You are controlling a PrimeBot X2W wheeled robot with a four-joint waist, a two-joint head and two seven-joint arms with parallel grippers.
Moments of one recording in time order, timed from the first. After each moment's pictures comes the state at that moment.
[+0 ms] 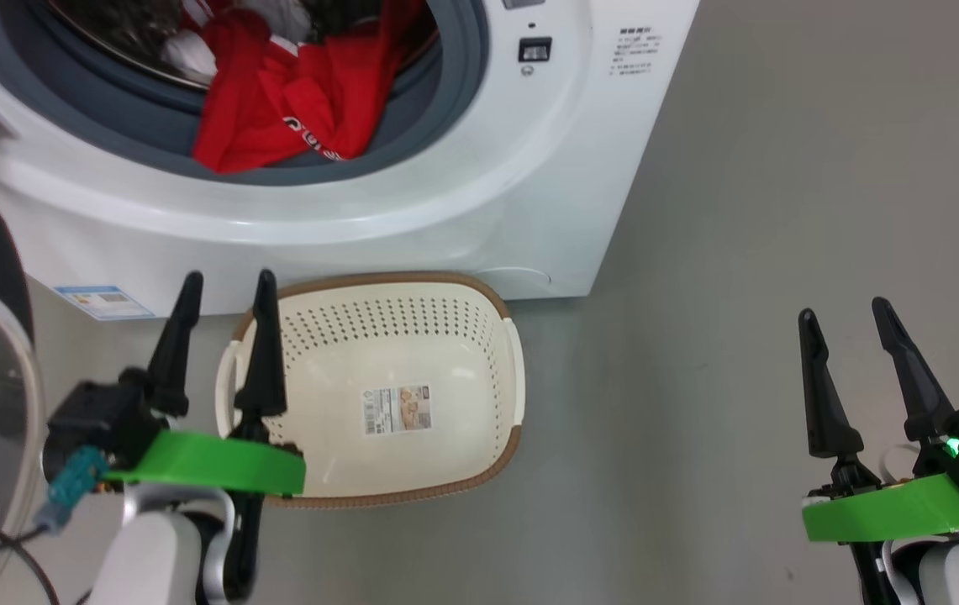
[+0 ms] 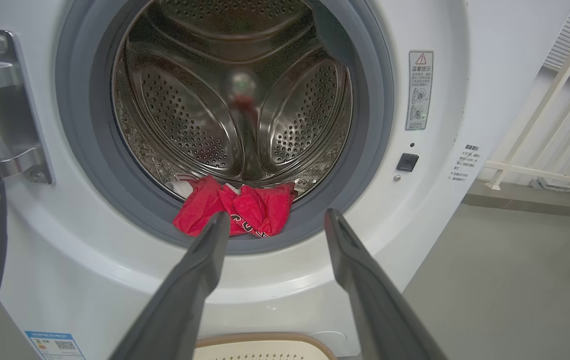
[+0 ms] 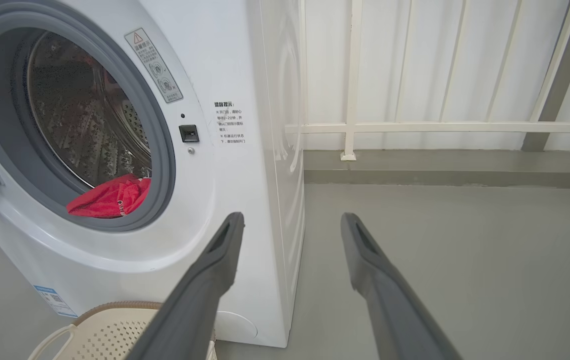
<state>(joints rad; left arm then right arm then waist) -0.33 0.04 -0.07 0.18 -0.31 0.00 -0.21 -0.06 -0.04 -0.09 0.02 0.21 0.12 -0.26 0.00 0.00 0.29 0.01</state>
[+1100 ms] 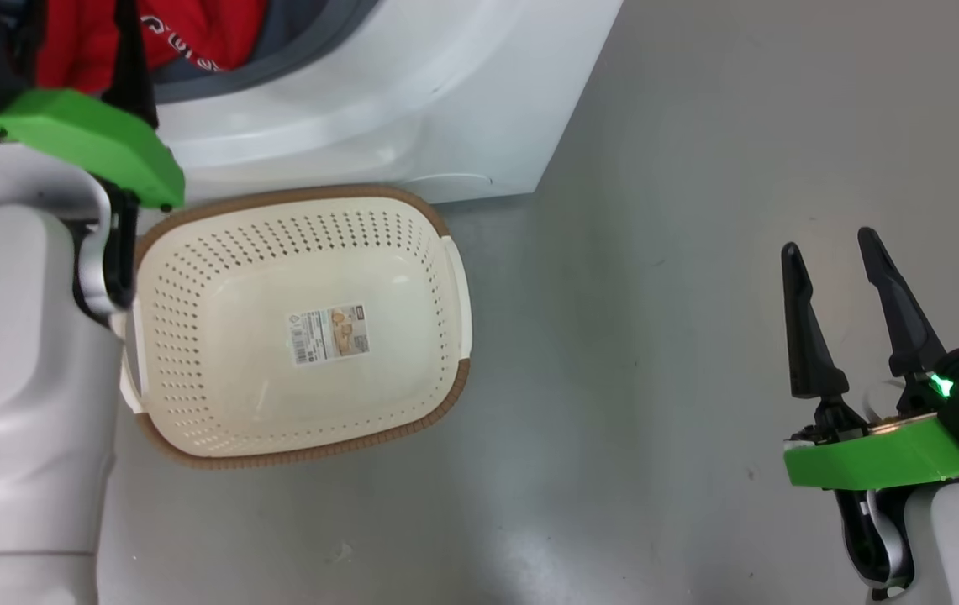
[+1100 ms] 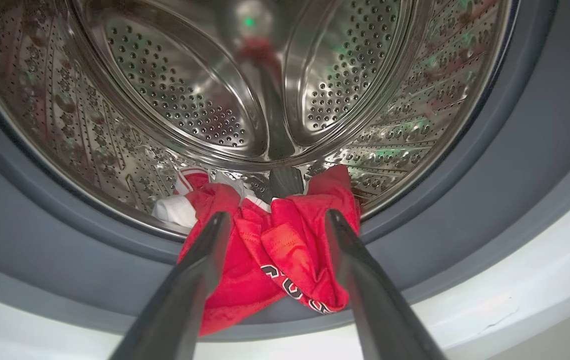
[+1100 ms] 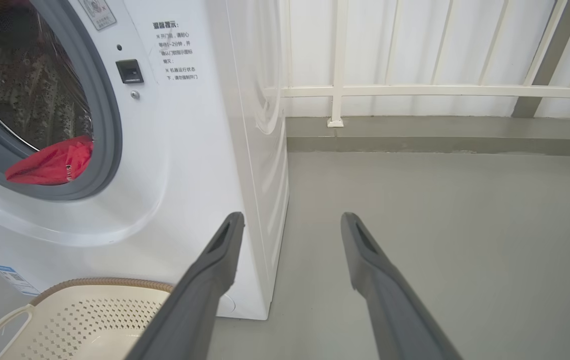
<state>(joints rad) -0.98 0.15 -0.07 0.67 -0.27 0.04 -0.06 -0.17 -0.04 -0.05 0.02 0.22 0.12 -0.26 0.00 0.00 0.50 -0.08</state>
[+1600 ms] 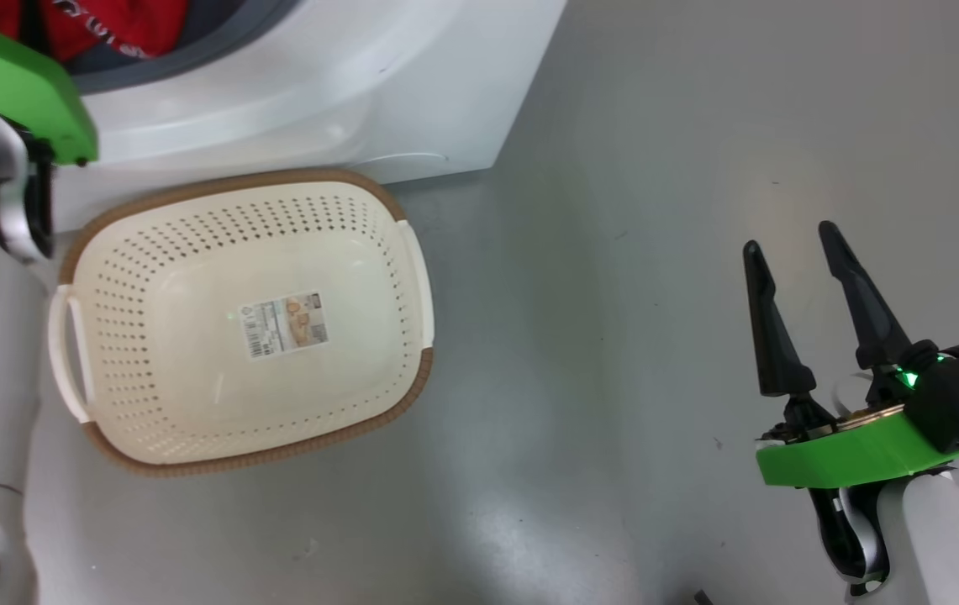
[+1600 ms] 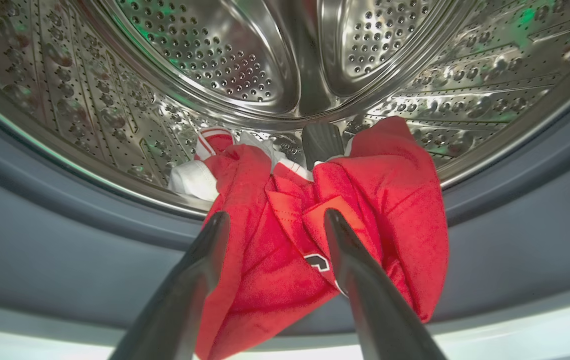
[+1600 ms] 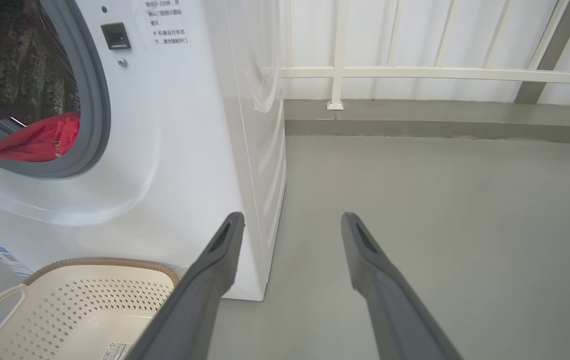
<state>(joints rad) -1.18 0.21 -0.10 0.99 -0.24 0.07 -0.06 -0.21 -0.04 0.00 0.04 0.22 0.12 -0.26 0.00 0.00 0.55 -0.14</state>
